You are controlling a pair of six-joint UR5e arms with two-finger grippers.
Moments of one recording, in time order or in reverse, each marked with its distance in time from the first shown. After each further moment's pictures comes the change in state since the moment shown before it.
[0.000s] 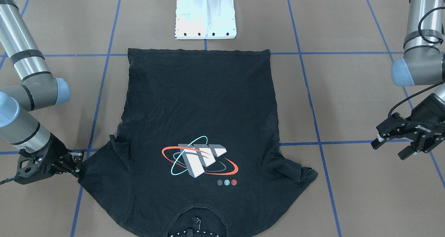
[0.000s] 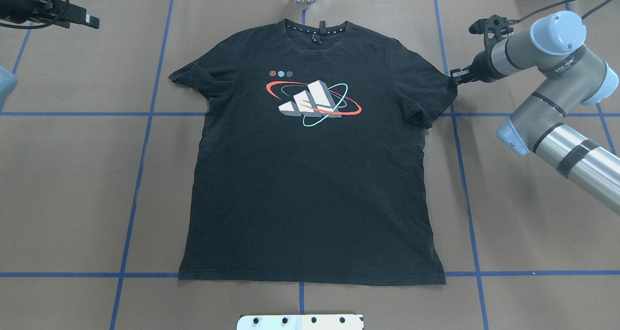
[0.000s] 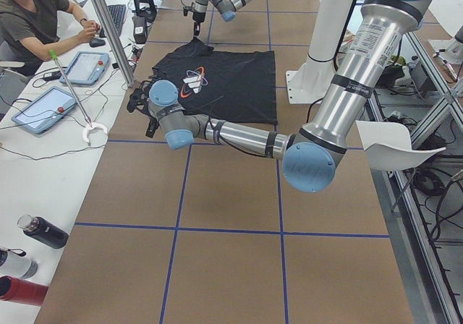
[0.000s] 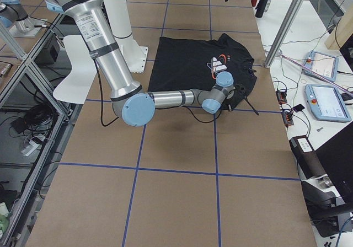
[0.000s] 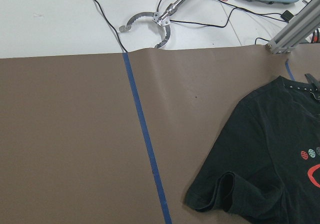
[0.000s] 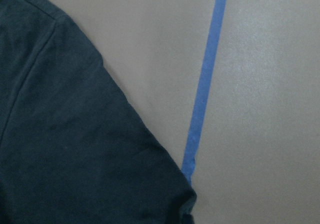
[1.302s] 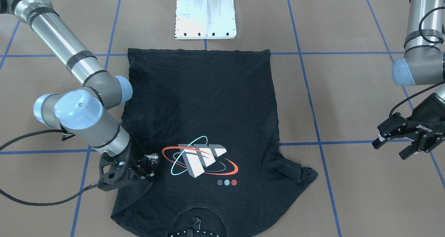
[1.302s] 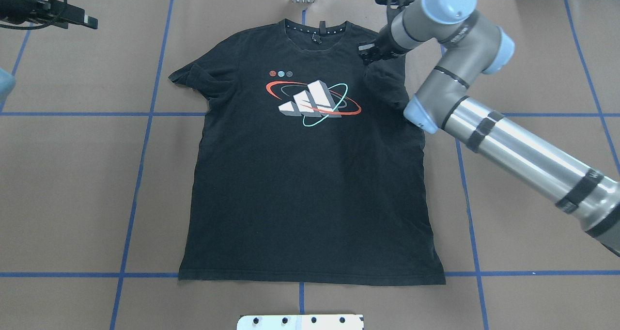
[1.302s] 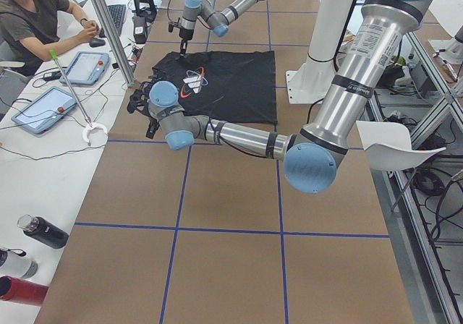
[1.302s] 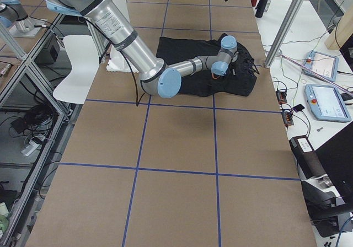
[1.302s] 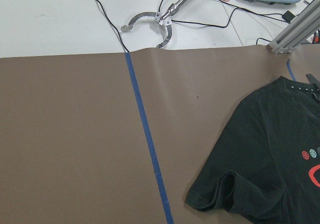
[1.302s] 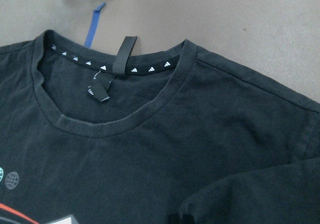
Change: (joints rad) left arm -0.003 0.006 -0.001 -0.001 0.000 0.000; right arm -0.150 0.361 -0.160 -0.121 -0.169 0.174
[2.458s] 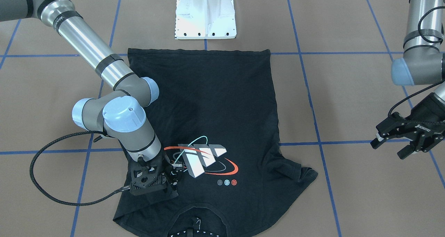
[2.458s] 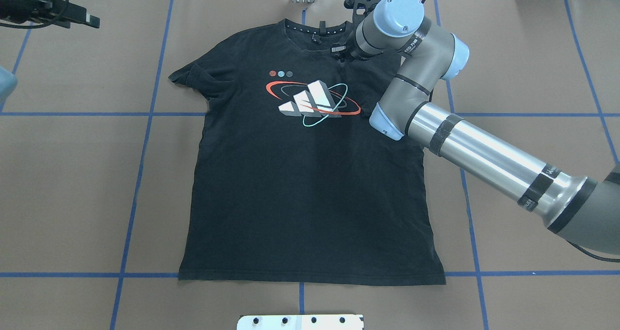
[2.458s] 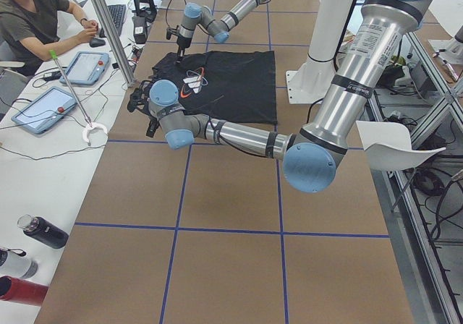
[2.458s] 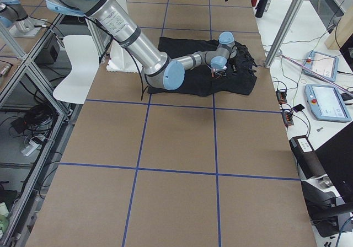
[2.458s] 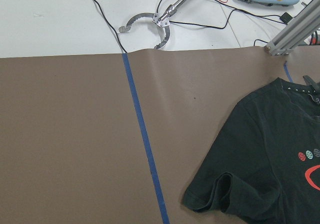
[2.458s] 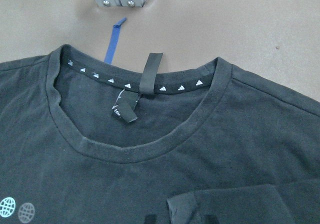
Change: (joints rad) left arm 0.010 -0.012 -0.002 -0.001 0.003 -0.025; right arm -0.040 0.075 -0.058 0.002 -0.096 0.029
